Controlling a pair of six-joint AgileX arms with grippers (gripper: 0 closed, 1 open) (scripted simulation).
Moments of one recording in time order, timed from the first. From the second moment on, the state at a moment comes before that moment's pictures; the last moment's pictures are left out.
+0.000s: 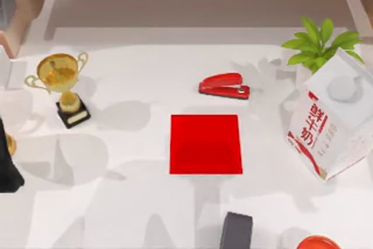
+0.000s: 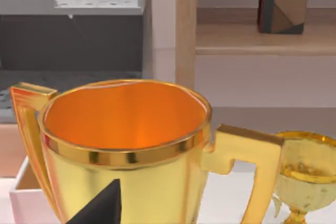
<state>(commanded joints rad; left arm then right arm) 0.00 0.00 0.00 0.00 0.00 0.00 -0.14 1.77 1.61 -1.24 -0.06 -1.70</state>
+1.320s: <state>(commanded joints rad) 0.00 0.00 0.00 0.00 0.00 0.00 0.61 2.29 2.18 -1.36 -0.02 0.53</state>
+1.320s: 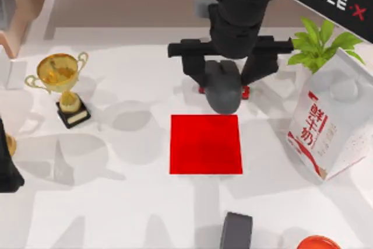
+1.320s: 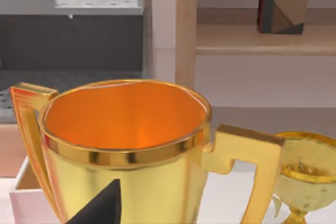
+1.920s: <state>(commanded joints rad) 0.00 0.00 0.00 0.00 0.00 0.00 0.68 2.40 2.19 -1.36 0.00 0.69</state>
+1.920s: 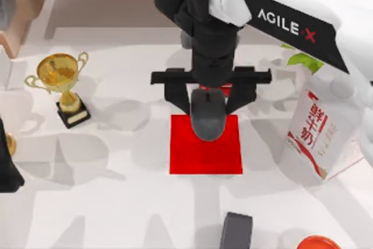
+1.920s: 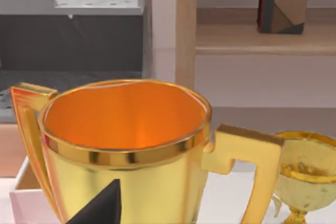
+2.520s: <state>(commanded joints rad) 0.00 0.00 0.00 0.00 0.00 0.00 0.67 2.40 2.10 -1.27 0.00 0.70</state>
